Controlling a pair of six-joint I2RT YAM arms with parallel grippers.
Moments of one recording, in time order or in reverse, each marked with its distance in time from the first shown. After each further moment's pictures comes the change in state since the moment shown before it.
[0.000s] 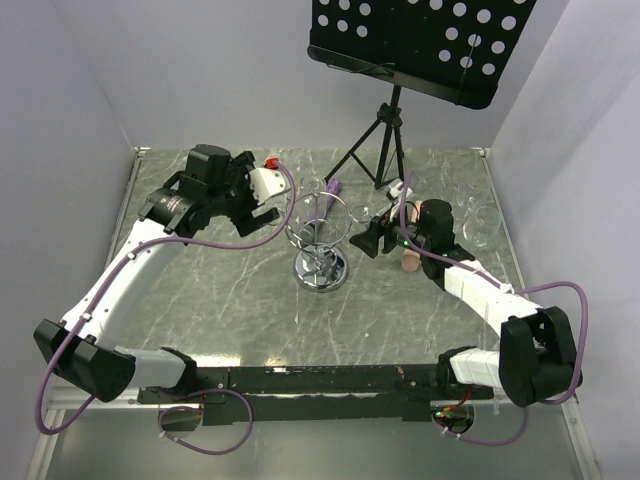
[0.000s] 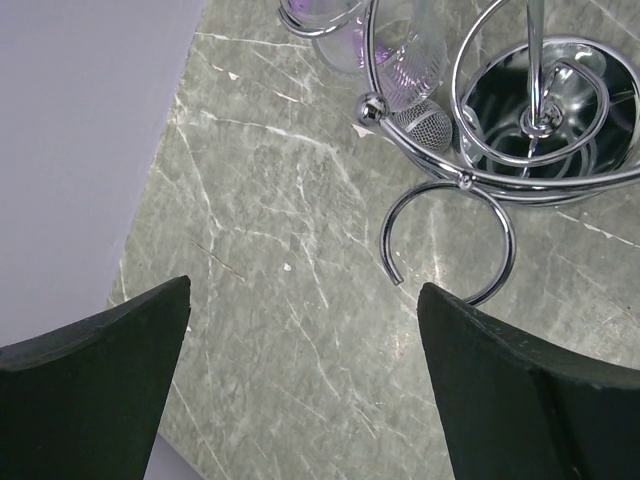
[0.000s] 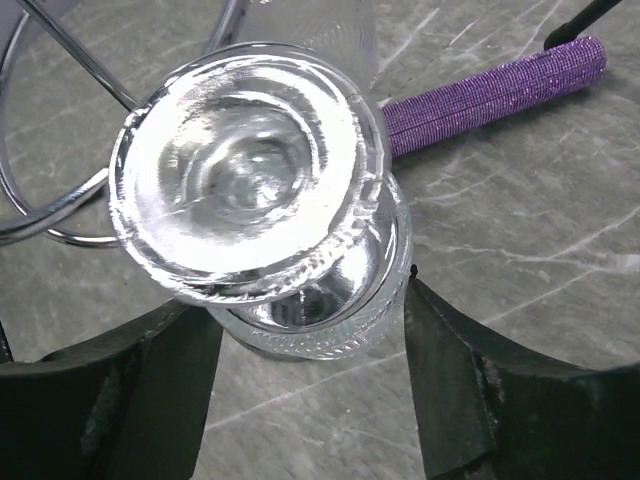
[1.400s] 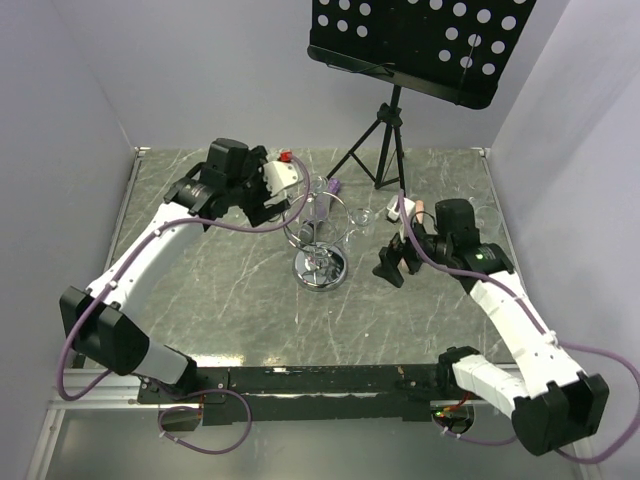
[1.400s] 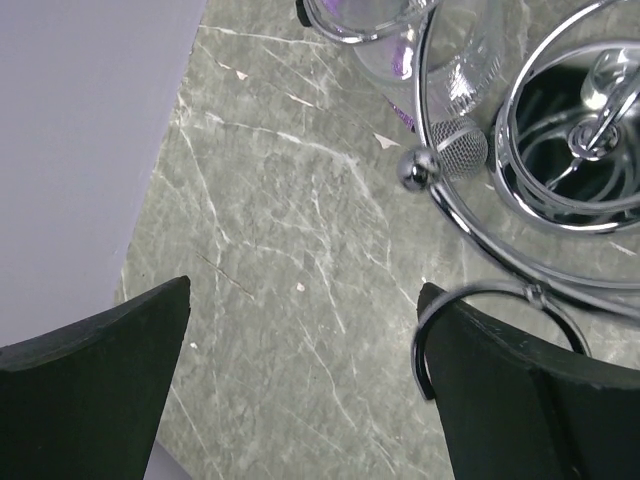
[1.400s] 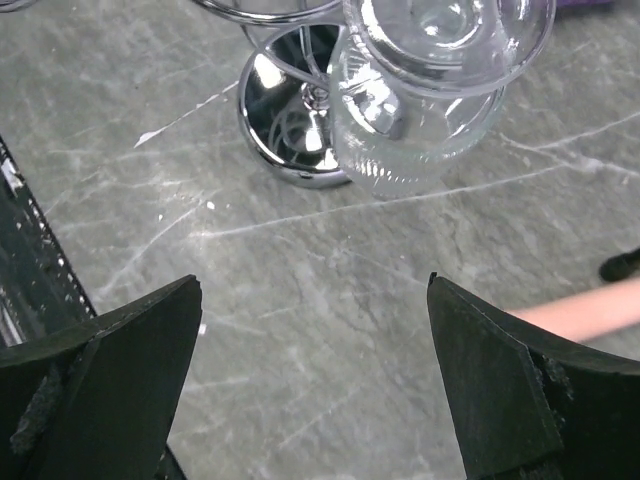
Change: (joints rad) left arm -0.005 0.145 0.019 0.109 -0.042 0.010; right arm 0.004 -0.266 0.259 -0.903 0.019 -0.502
